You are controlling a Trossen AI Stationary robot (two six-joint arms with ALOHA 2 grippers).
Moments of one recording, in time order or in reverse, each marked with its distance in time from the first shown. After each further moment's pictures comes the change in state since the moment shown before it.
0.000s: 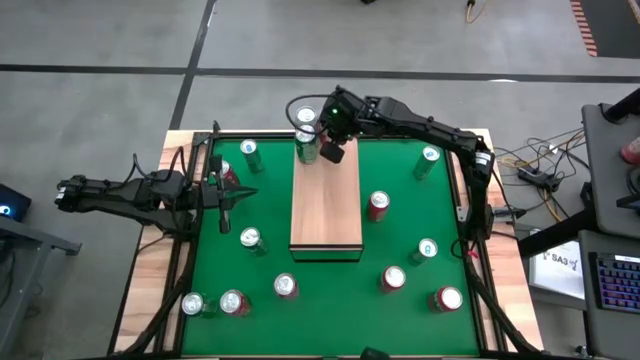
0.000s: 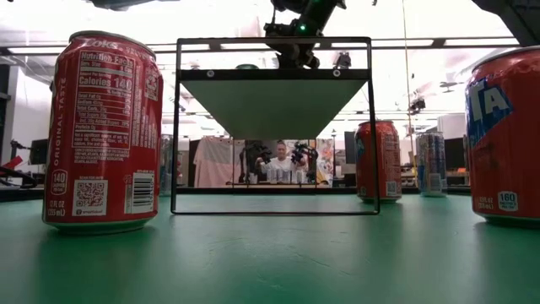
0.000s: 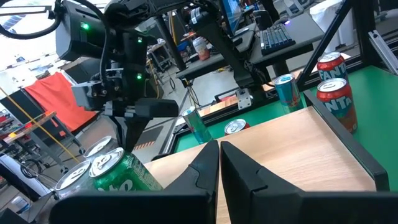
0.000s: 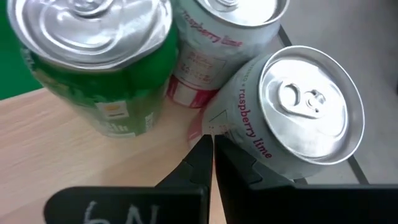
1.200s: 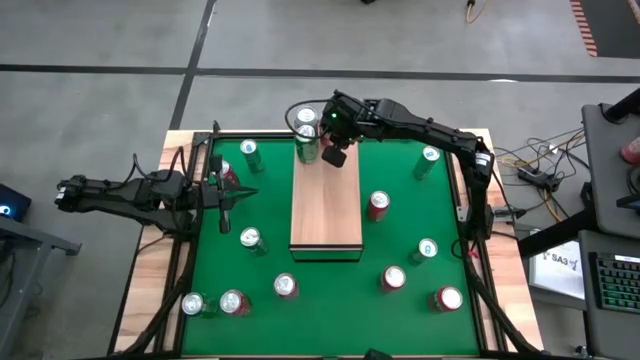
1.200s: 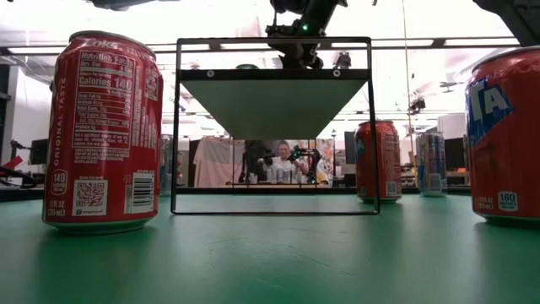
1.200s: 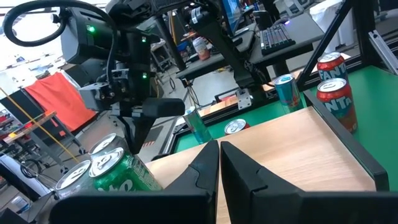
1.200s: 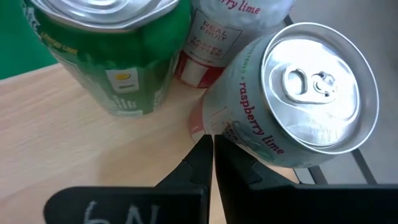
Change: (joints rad) left arm 0.000 0.000 0.000 0.000 0.000 0.000; right arm 0.006 0.000 0.000 -0.064 0.007 0.026
